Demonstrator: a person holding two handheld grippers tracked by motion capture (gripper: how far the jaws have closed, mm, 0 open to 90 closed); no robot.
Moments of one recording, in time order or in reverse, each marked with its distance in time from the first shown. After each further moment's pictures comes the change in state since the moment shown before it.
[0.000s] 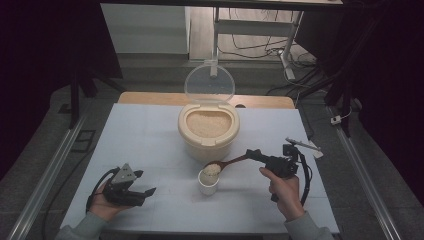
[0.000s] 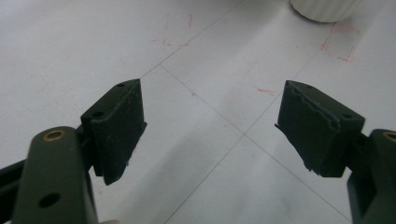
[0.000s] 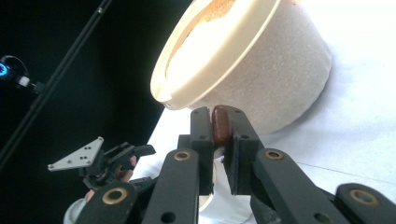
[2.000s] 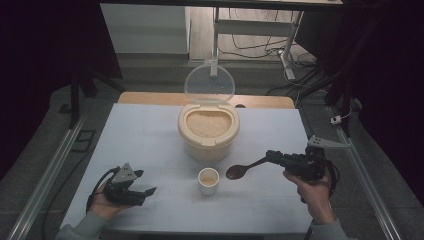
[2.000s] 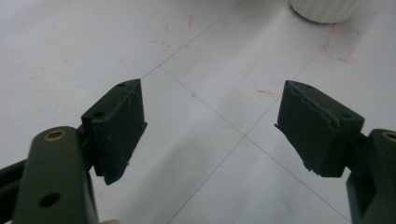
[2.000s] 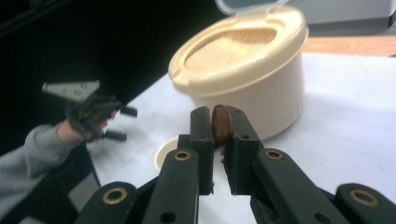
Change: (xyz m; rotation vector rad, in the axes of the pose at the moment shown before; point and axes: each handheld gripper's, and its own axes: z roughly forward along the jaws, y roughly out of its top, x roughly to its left) left arm 0.002 0.001 0.000 -0.002 -0.003 0.002; right arm 0.019 0.017 -0.061 0.048 0.012 -0.476
